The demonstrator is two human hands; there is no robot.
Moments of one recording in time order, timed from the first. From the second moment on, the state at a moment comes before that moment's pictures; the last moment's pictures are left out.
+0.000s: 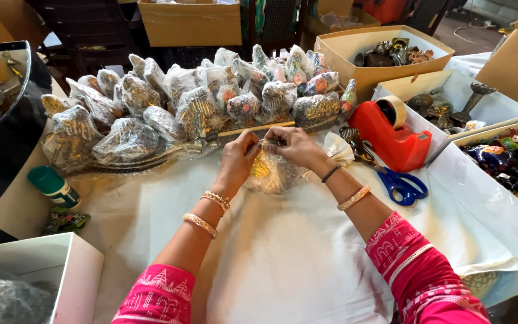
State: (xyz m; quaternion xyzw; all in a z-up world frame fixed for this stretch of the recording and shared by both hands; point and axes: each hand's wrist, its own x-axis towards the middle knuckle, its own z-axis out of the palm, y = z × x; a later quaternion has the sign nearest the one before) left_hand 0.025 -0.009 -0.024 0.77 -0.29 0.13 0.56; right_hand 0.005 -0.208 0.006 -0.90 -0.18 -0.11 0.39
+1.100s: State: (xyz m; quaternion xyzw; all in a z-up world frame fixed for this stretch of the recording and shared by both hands) left_hand 0.002 0.026 0.016 0.80 -0.49 0.09 0.33; right_hand 0.000 -0.203 0.006 -0.88 -0.19 -0.13 0.41
